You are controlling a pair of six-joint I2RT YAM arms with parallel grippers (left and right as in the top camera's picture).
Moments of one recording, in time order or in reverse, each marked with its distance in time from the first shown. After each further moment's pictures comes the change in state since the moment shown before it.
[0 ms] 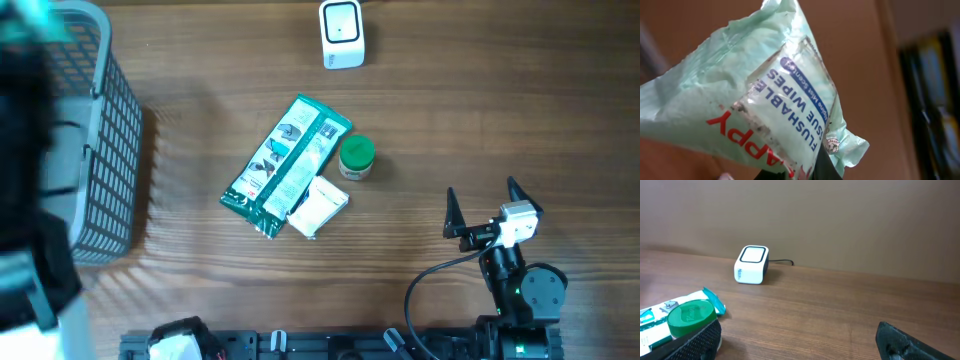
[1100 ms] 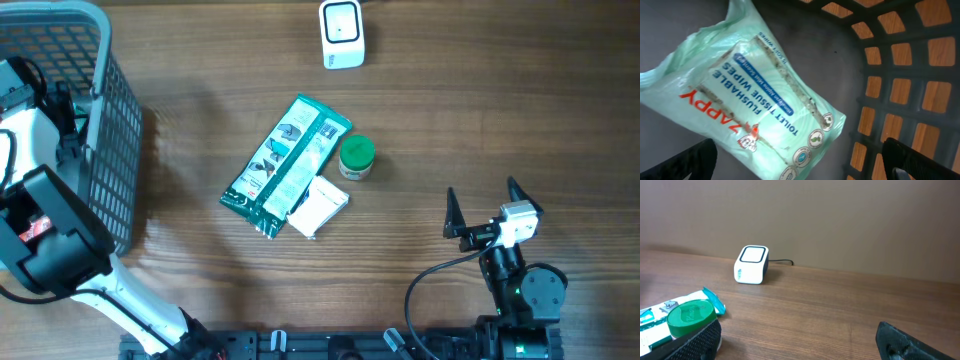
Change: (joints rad) left arm 0.287 0.993 -0.018 -0.005 -0.264 -0.095; right arm 0.000 0.000 0.000 0.000 0.000 0.000
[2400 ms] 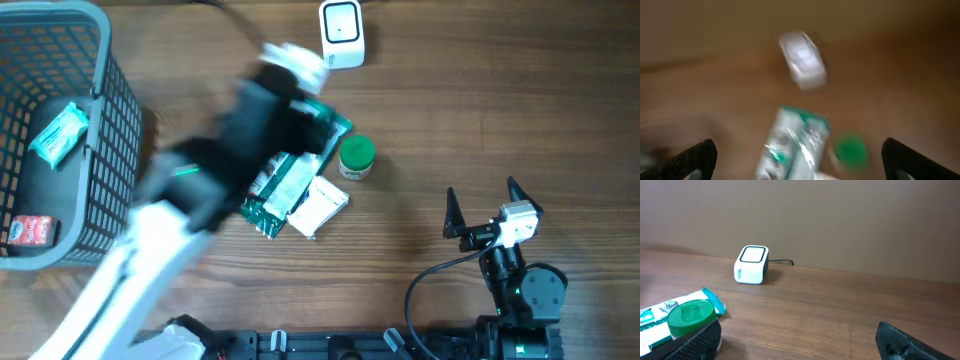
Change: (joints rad) left arm -1.094 -0.760 -0.030 -0.317 -0.161 1.057; right arm 0.000 0.000 0.000 0.000 0.000 0.000
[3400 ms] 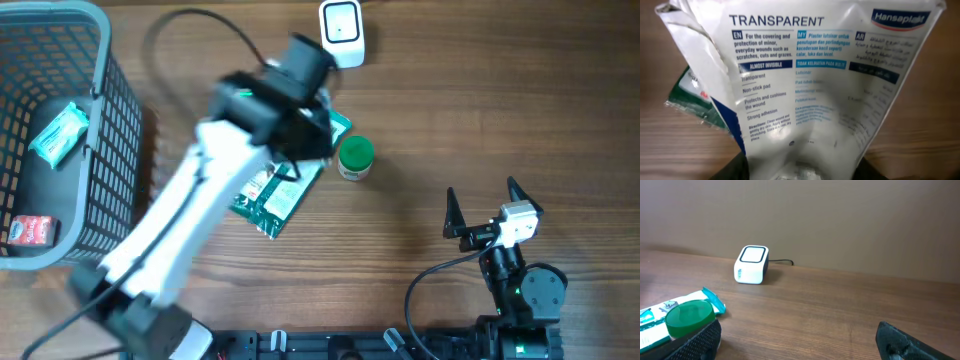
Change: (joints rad) left arm -0.045 0.391 0.232 -0.515 0.241 -0.424; right arm 0.000 0.000 0.000 0.000 0.000 0.000
